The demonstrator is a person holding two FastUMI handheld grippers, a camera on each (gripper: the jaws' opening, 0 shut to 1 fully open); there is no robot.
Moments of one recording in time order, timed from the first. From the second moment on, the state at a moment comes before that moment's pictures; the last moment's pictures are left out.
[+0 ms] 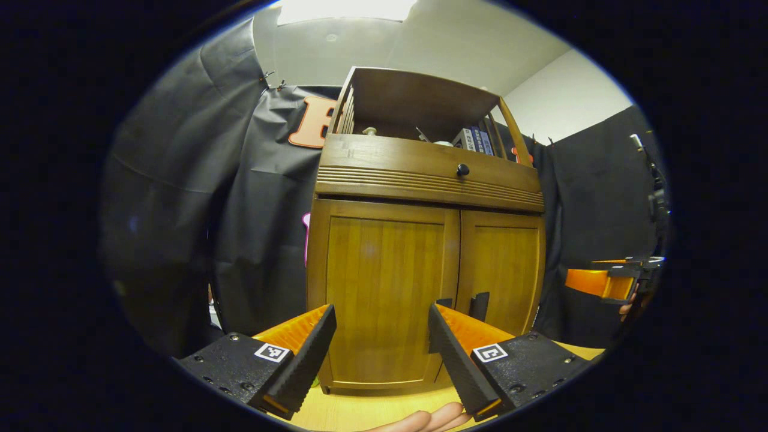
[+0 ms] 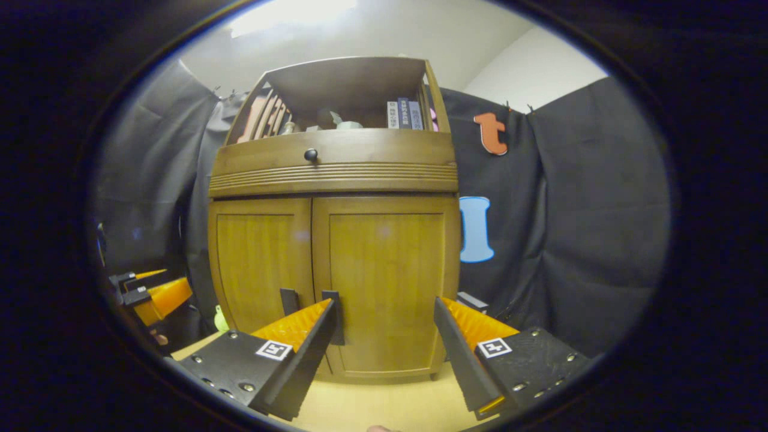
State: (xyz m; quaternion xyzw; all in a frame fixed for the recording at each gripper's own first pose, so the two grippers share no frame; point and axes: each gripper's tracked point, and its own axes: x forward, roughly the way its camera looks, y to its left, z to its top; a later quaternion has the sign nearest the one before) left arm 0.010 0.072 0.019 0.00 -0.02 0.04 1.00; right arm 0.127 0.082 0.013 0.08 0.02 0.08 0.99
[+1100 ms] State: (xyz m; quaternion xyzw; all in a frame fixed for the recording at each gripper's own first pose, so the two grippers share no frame) left arm 0.031 0.088 0.010 -0.02 0.00 0.02 1.00; right arm 0.247 0.206 -0.068 0.08 0.09 0.16 0.98
